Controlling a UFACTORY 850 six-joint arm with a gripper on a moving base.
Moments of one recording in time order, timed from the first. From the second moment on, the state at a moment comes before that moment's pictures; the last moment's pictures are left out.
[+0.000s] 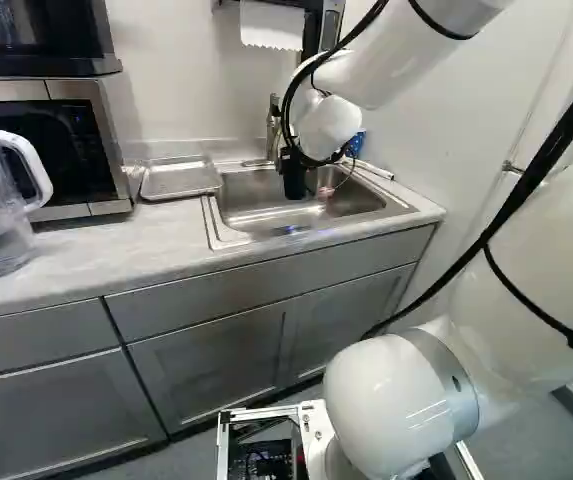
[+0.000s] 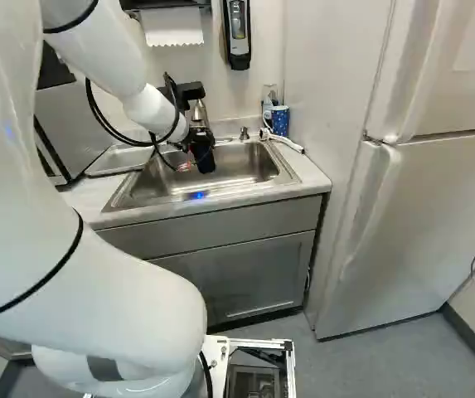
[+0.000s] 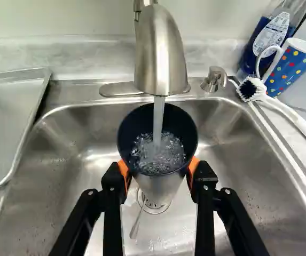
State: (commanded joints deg) arm 8.7 9.1 -40.3 49.3 8.3 -50.8
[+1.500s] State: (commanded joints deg) arm 8.7 9.1 -40.3 49.3 8.3 -50.8
